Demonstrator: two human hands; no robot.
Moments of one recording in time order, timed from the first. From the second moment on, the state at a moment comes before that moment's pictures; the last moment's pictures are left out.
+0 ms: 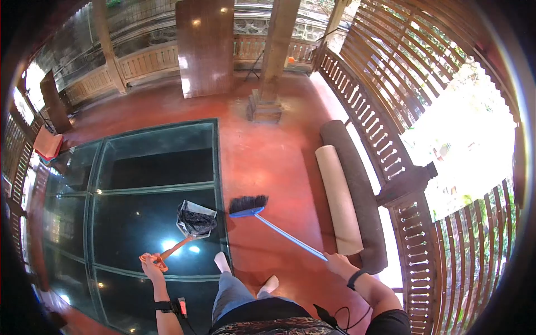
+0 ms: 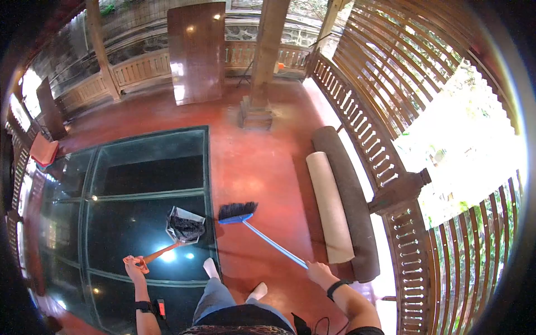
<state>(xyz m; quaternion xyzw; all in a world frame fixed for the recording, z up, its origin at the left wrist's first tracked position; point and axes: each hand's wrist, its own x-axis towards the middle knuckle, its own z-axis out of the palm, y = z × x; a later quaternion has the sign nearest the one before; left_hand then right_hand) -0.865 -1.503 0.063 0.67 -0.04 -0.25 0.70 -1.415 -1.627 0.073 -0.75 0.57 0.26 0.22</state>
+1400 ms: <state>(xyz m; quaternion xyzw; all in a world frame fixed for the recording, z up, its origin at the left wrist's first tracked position) -1.021 -1.522 0.066 0.62 -0.19 -0.45 0.61 -1.492 -1.630 -0.014 -0.55 0.80 0.09 0.22</state>
